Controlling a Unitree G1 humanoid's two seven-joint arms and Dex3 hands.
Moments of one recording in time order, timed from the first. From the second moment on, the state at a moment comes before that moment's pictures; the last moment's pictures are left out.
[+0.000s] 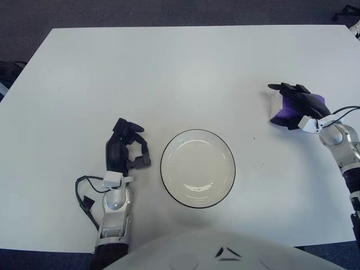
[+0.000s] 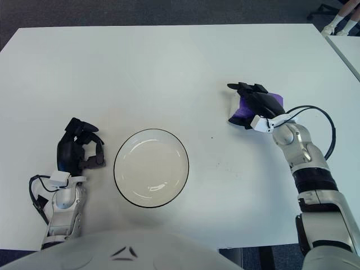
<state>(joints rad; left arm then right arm) 0.28 -0.03 0.06 -0.03 0.08 -0.33 0.15 -0.37 -0.72 0.09 0.61 -0.46 -0.53 0.00</state>
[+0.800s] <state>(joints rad) 0.29 -0.02 0.07 -0.02 0.06 -0.34 0.14 -0.39 -0.69 0.11 0.75 -0.45 -0.67 -0.22</state>
